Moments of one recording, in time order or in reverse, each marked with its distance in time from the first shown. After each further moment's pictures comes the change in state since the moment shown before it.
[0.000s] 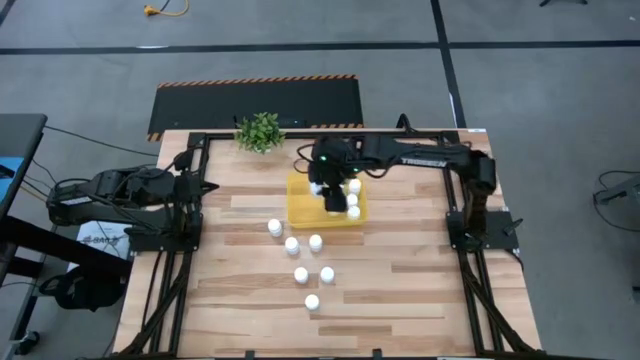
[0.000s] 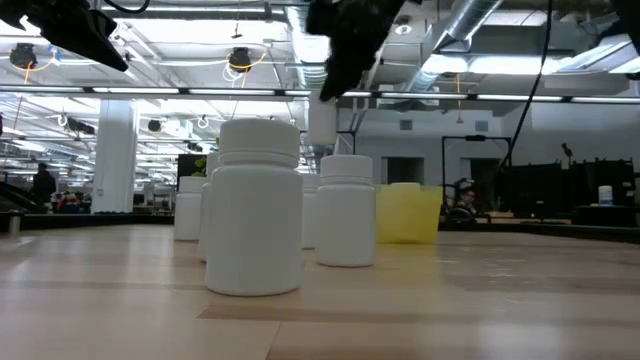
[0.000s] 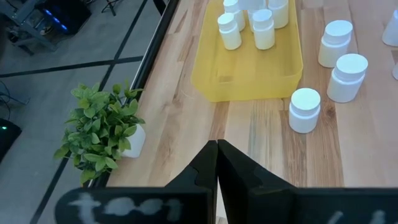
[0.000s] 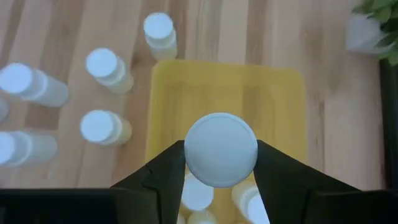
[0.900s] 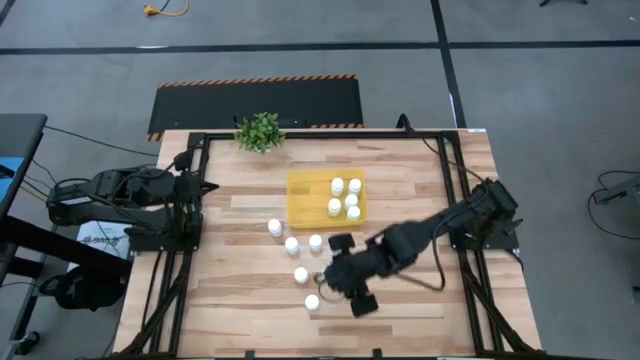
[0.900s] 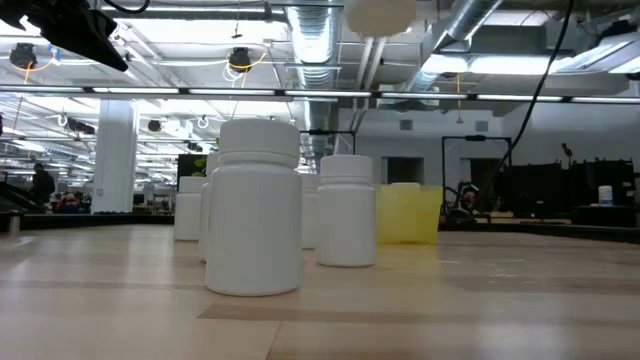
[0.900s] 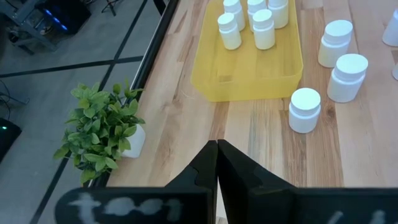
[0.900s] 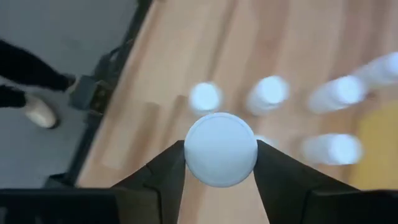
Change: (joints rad) left arm 0.000 0.000 0.000 0.000 0.000 0.000; right arm 0.615 -0.034 0.009 -0.040 0.159 0.381
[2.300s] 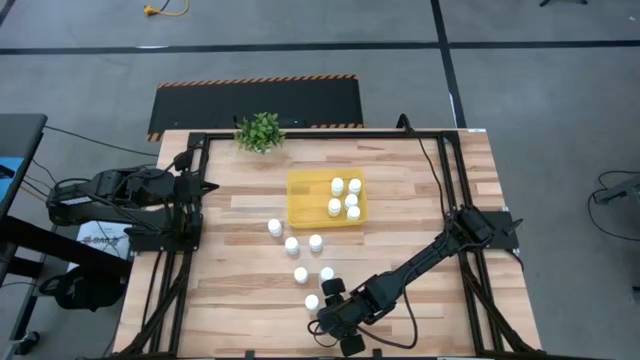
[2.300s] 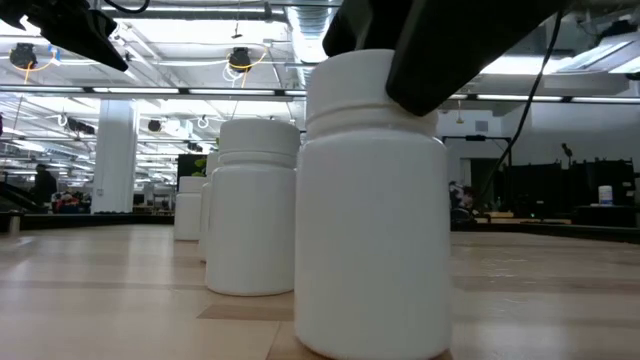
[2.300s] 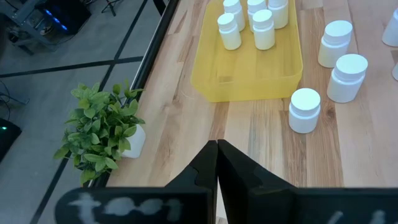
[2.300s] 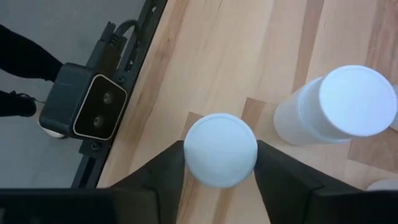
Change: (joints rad) left arm 0.000 0.000 0.000 0.001 0.000 0.000; right arm 0.145 0.259 -0.199 0.469 0.003 0.168
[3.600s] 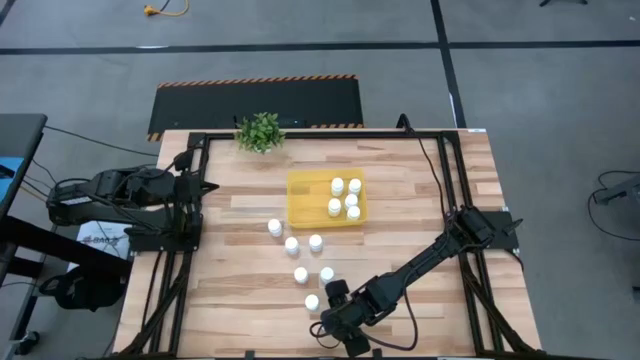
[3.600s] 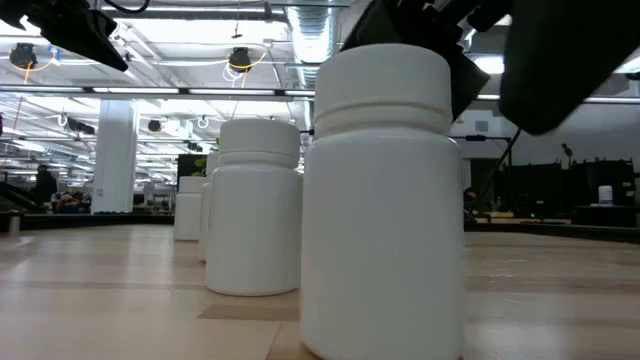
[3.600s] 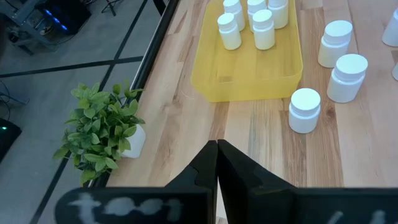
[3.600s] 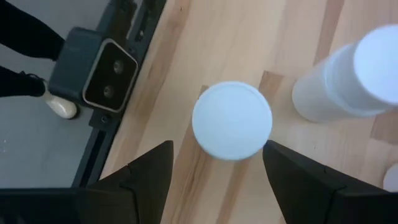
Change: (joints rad) left arm 0.000 0.000 0.000 0.000 0.000 0.000; right arm 0.007 0.002 -0.001 -0.055 -0.048 -0.001
